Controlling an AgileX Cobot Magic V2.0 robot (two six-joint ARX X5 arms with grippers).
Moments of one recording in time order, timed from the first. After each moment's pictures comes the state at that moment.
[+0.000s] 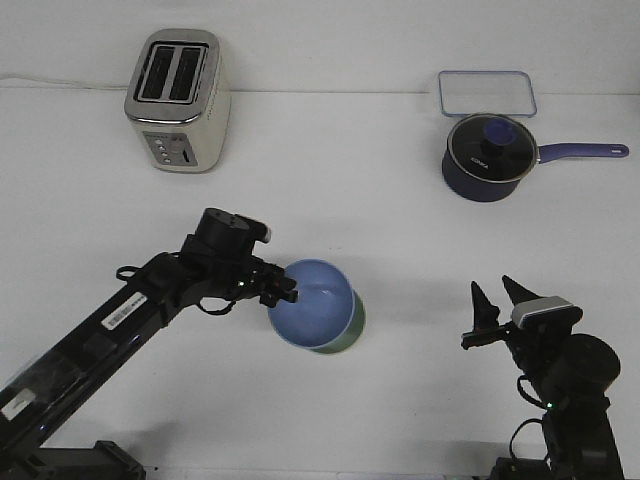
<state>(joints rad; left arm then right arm) -0.55 1.44 1.24 -0.55 0.37 -0.22 -0.06 0.54 0.51 -0.19 -0.36 0.08</state>
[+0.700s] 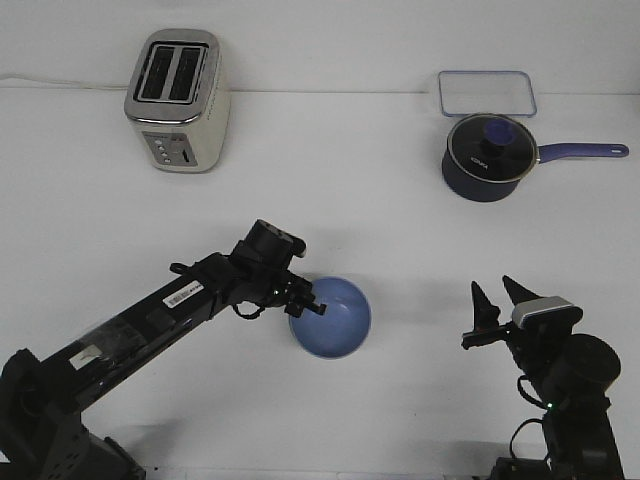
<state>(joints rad) -0.64 1.63 1.24 -0.48 0.28 -0.19 -0.06 0.54 0.51 -0.19 -0.36 0.08</state>
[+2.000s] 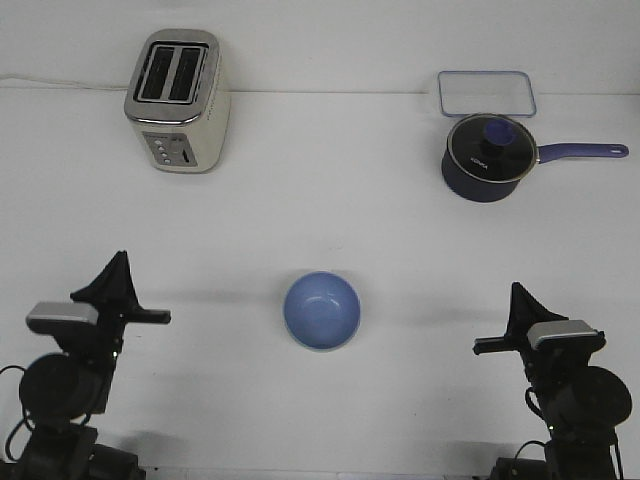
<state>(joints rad) -0.23 0.39 0.44 0.18 -0.21 -0.03 -0.06 0.35 0.46 -0.17 -0.20 0.09</state>
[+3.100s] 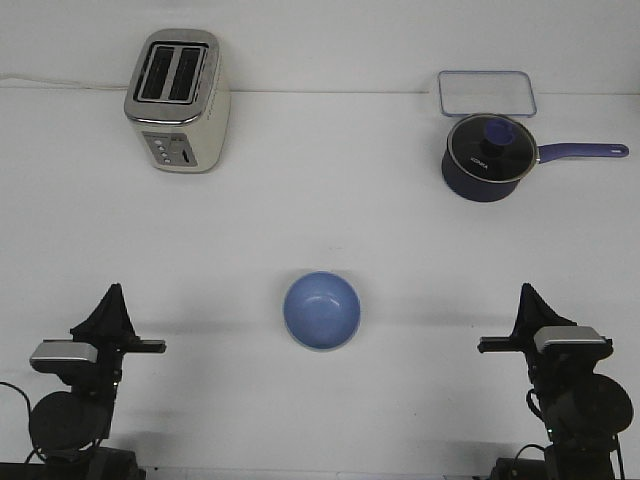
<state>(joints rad) -0.09 0.13 0.20 0.16 -0.09 -0.02 -0.06 0.34 0.45 -0.16 -0.13 0.11</state>
